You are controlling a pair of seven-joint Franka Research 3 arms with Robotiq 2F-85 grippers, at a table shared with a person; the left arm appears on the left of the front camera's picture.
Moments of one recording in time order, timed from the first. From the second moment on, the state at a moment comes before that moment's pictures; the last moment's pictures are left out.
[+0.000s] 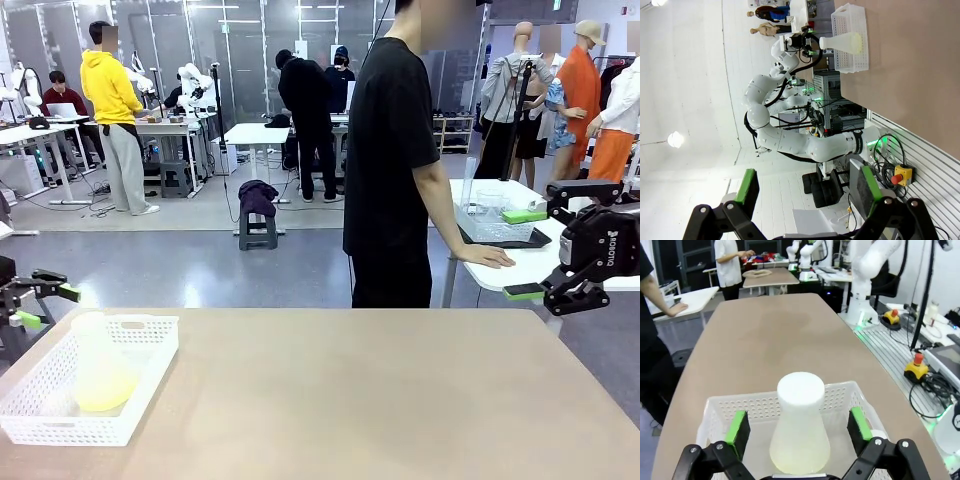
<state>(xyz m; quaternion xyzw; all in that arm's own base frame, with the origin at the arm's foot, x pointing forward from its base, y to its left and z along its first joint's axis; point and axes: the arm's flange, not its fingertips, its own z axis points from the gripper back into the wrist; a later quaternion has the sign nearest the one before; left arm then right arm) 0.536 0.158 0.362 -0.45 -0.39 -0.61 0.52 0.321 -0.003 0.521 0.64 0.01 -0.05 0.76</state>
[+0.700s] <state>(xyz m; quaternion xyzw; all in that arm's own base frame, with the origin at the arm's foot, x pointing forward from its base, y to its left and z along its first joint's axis) 0.448 0.124 0.420 -0.67 -0.23 -0.26 0.66 0.321 -0.003 0.521 0.64 0.01 -0.05 0.76</state>
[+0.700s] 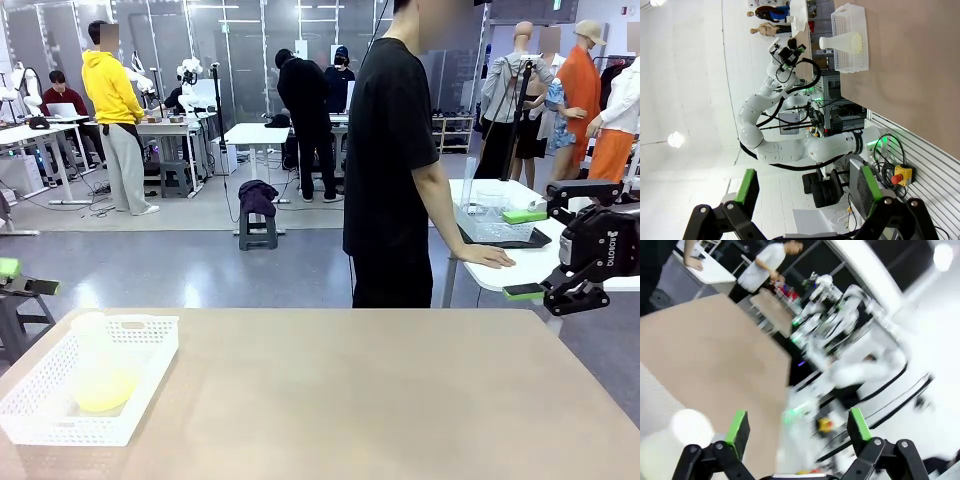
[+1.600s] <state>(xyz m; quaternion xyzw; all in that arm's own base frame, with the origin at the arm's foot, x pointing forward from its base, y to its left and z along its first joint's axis) 0.453 0.134 0.425 -0.71 -0.23 -0.13 0.66 0.321 -0.003 0.521 0.64 0.01 -0.05 0.76</state>
